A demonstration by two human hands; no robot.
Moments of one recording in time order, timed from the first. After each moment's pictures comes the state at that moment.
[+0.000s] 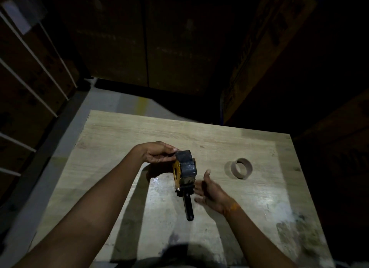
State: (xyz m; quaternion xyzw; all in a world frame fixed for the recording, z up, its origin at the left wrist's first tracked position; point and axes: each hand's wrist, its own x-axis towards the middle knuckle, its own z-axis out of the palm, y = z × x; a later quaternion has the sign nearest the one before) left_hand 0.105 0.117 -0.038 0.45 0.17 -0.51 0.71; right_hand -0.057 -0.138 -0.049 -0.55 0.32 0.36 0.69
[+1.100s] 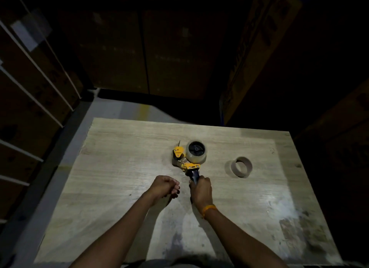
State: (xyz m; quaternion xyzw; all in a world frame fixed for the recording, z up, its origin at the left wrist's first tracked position) left_hand -0.035 0.082 -0.072 0.68 0.22 -0.32 0.62; right_hand -0.064 -0.084 -0.068 -0.91 0.23 0.12 0.32
